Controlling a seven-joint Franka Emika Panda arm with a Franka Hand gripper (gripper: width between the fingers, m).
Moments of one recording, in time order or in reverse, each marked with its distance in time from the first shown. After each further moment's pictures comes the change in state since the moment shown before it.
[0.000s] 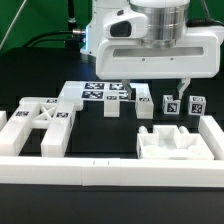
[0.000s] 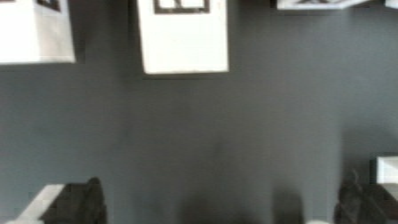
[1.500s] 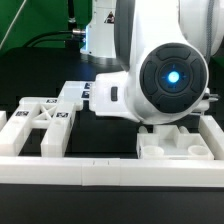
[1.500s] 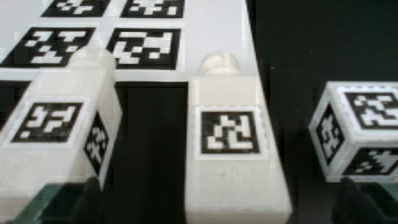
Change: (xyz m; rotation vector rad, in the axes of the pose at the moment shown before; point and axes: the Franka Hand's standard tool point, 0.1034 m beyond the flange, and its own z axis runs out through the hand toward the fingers) arm -0.024 0.012 0.041 -0.030 -0.885 0.004
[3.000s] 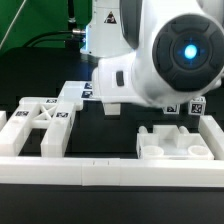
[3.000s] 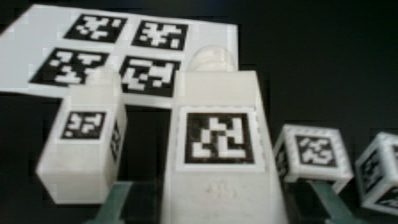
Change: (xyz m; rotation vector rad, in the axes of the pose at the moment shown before) arm -0.038 -0.007 -0.050 -0.007 -0.052 -0.104
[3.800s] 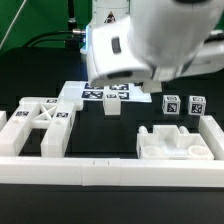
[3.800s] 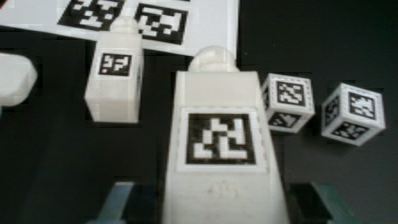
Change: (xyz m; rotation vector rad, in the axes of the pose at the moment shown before) arm -0.009 0.001 -0.060 -0.009 0.296 -0.054
